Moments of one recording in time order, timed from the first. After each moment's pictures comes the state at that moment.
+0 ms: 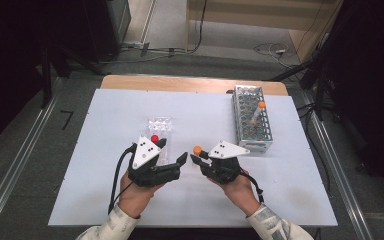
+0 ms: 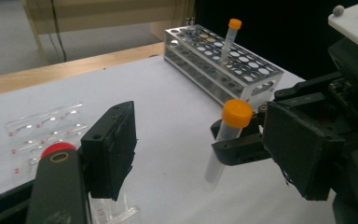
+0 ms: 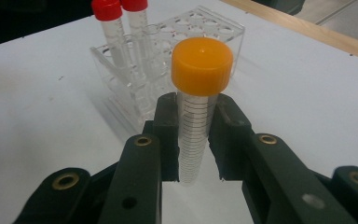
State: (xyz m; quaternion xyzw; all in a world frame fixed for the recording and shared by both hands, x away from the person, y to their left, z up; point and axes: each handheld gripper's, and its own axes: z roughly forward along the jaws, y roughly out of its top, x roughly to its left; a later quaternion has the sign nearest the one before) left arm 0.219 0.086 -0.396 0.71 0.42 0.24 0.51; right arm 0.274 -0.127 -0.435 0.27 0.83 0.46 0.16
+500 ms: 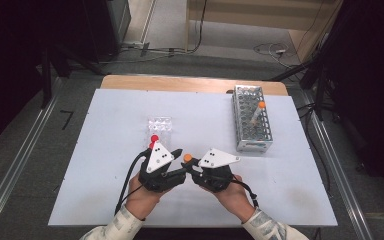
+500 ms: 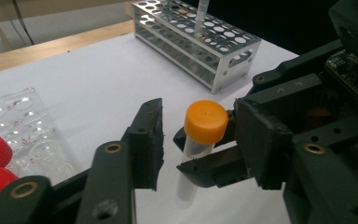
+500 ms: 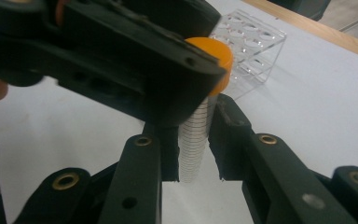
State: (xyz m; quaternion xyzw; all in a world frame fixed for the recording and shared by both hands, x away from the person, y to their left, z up) left arm 0.221 0.072 -0.411 0.75 0.39 0.20 0.50; right arm 0.255 -0.109 -0.436 0.23 0.84 0.46 0.15
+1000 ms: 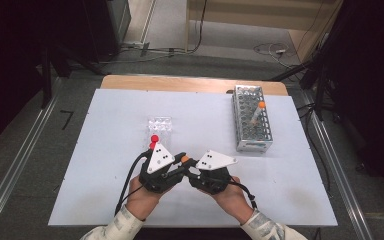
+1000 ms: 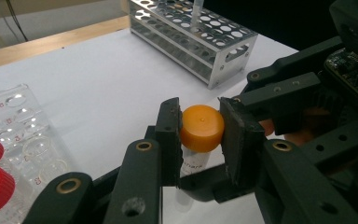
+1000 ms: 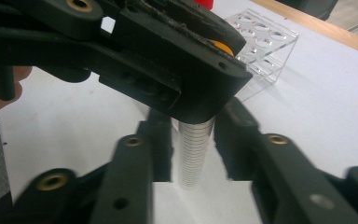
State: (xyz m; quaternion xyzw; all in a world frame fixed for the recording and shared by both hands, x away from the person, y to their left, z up) left arm 0.221 0.073 -0.413 0.76 0.38 0.20 0.49; right arm 0.252 -0.105 -0.437 0.22 0.84 0.46 0.15
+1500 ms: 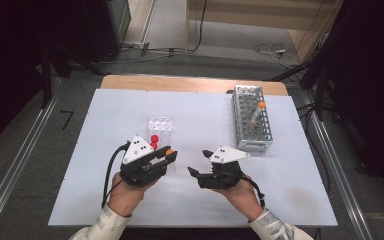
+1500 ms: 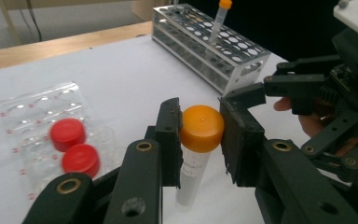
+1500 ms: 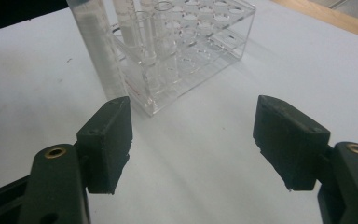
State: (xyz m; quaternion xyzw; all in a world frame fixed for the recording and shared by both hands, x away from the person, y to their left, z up) left arm 0.222 0.115 -0.390 0.73 0.42 0.19 0.51; right arm 0.265 -0.134 -0.437 0.27 0.84 0.44 0.15
